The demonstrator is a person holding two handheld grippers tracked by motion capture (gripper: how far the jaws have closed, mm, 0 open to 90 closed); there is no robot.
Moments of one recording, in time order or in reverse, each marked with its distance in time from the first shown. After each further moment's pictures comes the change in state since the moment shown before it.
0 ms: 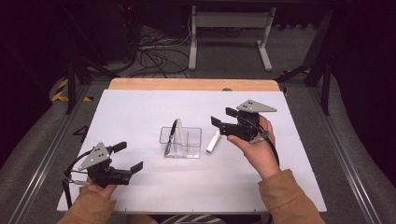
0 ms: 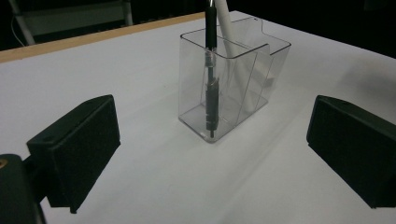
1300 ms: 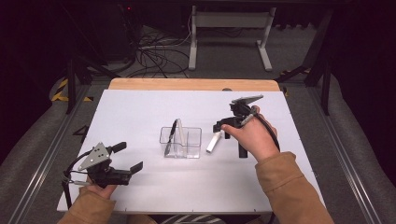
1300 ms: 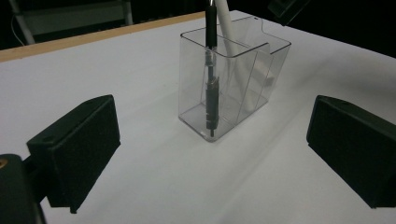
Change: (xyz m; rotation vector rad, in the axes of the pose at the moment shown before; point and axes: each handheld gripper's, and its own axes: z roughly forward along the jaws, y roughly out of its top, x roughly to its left) left arm 0.000 -0.001 0.000 0.000 0.001 0.002; right arm -0.019 0.005 0.040 0.599 -0.163 0.571
